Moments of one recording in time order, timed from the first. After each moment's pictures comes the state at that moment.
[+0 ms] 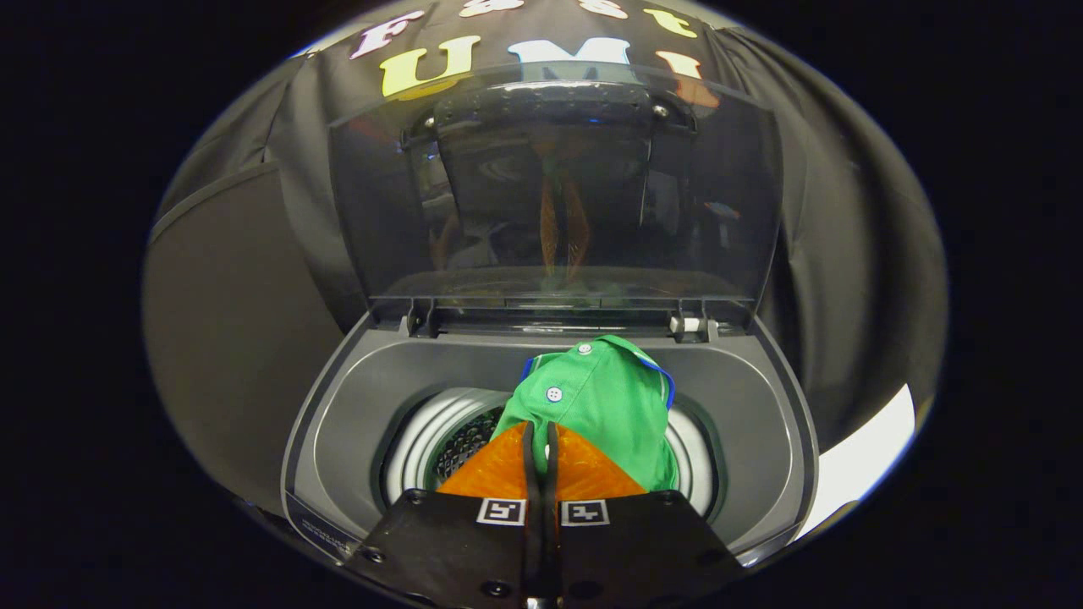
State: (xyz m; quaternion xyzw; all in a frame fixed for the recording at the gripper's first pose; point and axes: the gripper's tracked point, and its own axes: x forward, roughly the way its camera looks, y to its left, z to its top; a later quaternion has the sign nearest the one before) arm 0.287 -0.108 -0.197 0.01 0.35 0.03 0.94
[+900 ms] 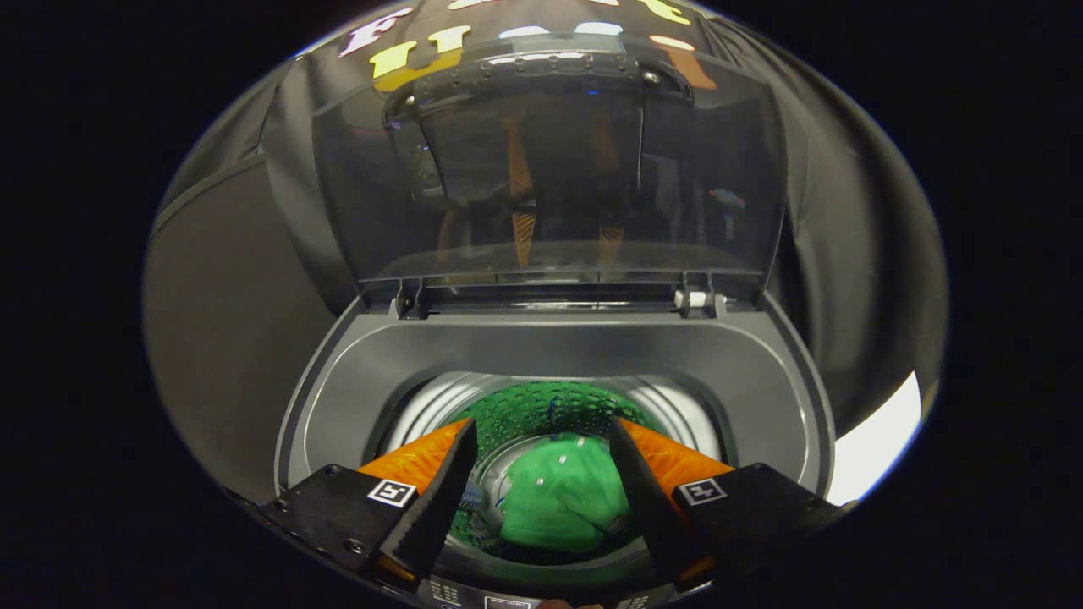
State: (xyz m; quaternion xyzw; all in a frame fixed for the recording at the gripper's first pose) arm 0.286 -0.107 -0.202 0.02 0.37 0.04 0.93
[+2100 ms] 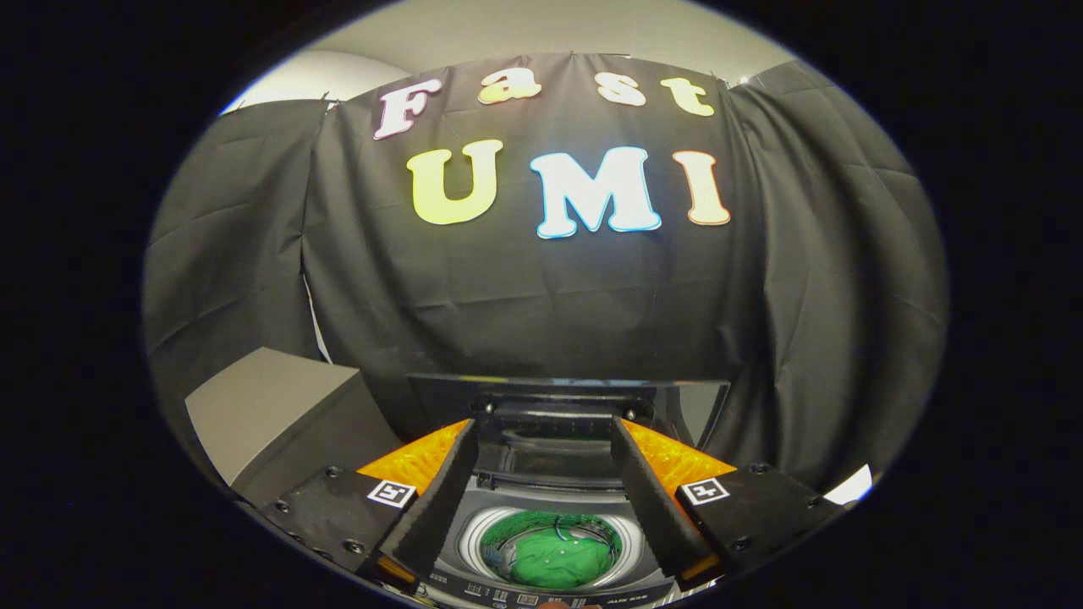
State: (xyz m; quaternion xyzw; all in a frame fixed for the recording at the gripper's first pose) arm 0.327 -0.108 0.081 0.01 0.20 0.07 0.98
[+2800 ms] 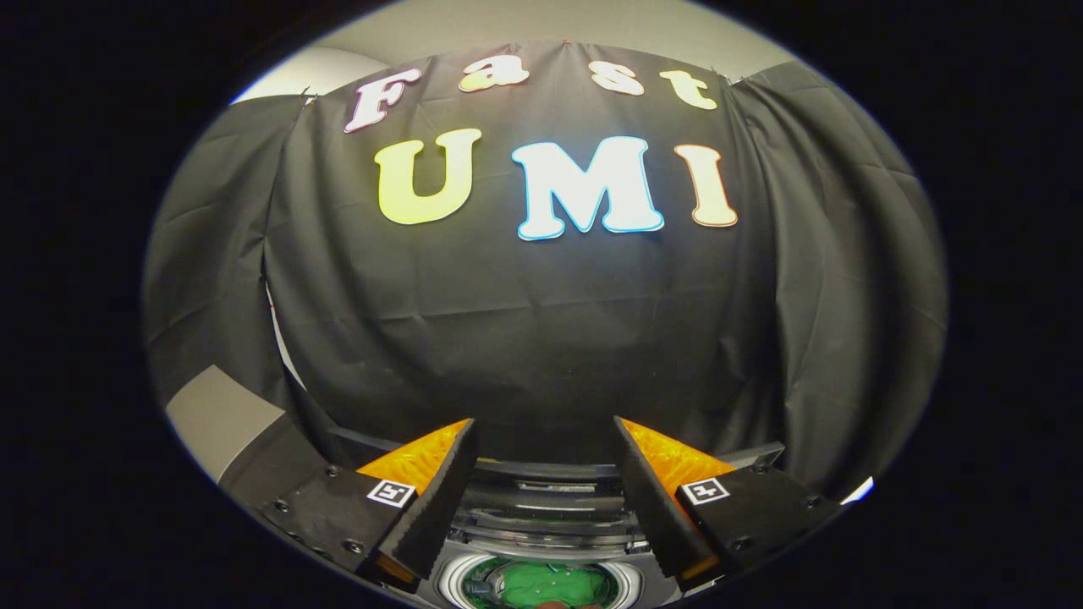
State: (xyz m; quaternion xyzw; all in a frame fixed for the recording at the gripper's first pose) arm 0.445 -0.109 0.052 0.01 0.19 0.05 0.98
